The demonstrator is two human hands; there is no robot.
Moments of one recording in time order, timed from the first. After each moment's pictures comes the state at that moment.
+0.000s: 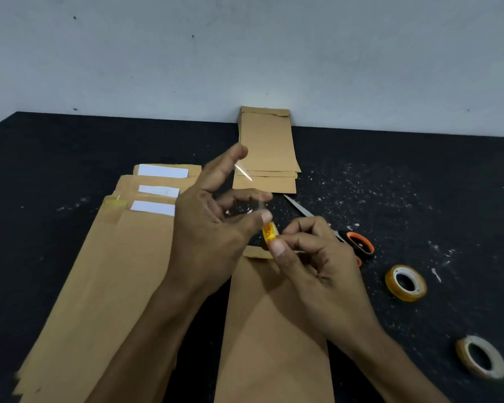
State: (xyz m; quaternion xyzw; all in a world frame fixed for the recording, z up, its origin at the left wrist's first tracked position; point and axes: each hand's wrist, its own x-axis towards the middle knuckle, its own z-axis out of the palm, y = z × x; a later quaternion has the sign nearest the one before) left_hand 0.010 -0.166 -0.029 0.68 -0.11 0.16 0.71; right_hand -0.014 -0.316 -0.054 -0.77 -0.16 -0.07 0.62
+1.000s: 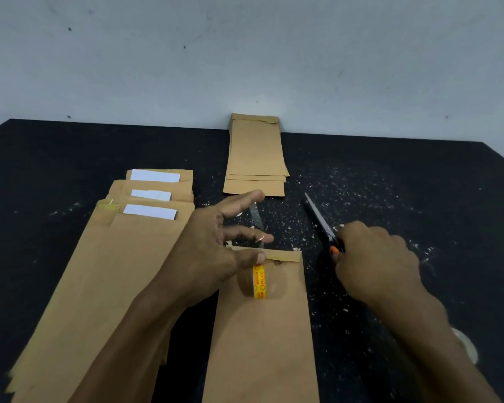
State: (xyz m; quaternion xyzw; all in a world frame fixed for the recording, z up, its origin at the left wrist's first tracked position) left_hand 0.003 -0.159 -0.037 0.75 -0.14 -0.03 0.64; right_hand 0.001 -0.365 -0.014 -0.99 0.08 0.08 0.05
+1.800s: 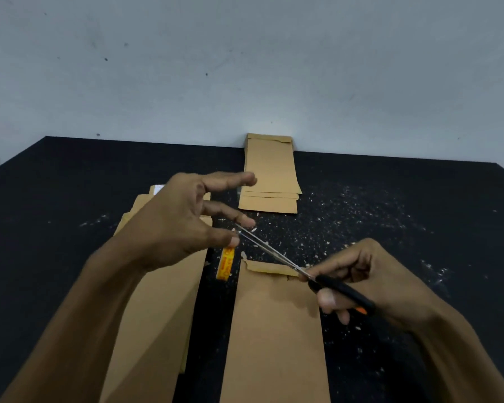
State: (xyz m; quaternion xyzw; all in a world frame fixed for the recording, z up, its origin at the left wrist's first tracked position) left_hand 0.011 -0.110 0.025 0.80 -0.18 -0.05 0.57; right_hand 0.000 -0.382 -0.007 -0.72 -0.16 0.27 0.62
